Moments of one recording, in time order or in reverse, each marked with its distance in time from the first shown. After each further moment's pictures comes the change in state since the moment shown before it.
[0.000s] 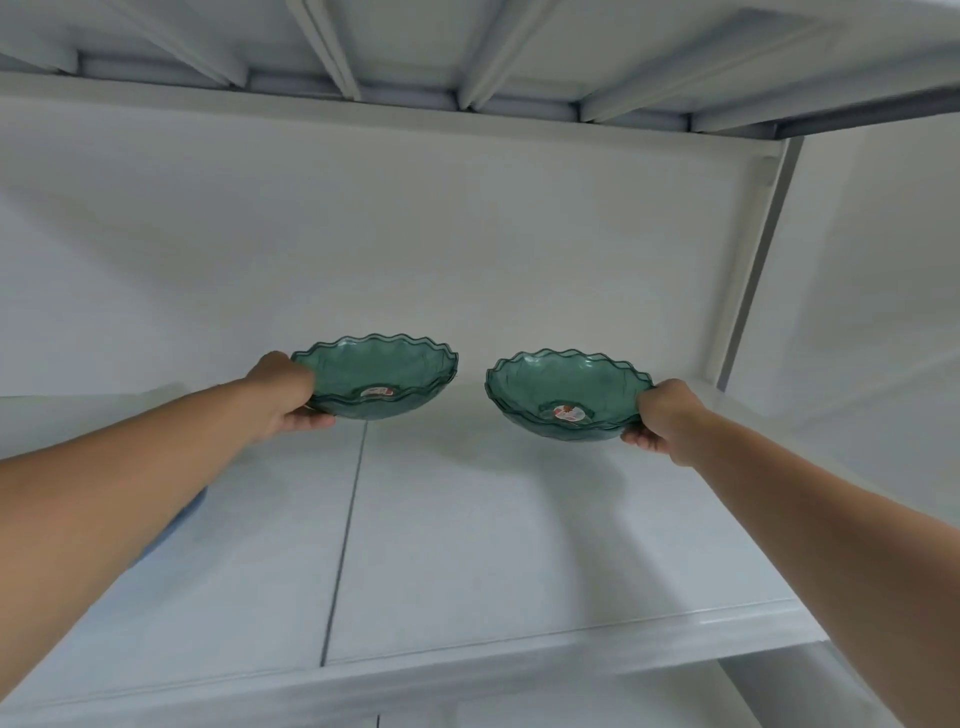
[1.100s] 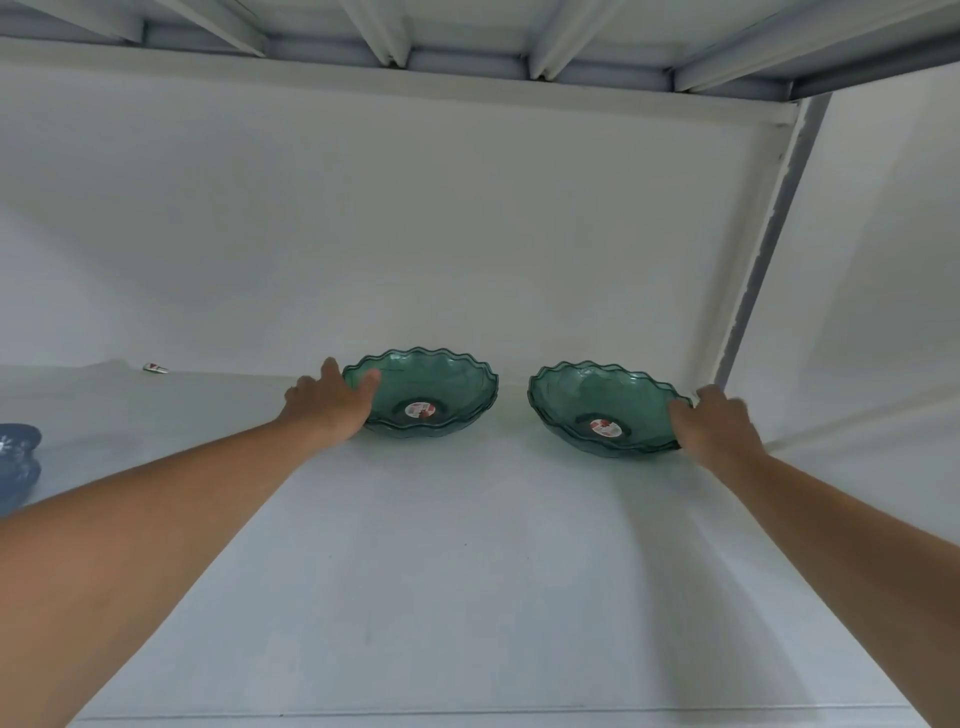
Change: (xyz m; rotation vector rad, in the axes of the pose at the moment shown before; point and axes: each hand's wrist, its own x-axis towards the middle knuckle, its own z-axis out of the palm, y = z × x) left_hand 0.018 -0.003 0.191 0.708 0.182 0.089; right_hand 0.161 0.058 -0.110 -0.552 0.130 -0.182
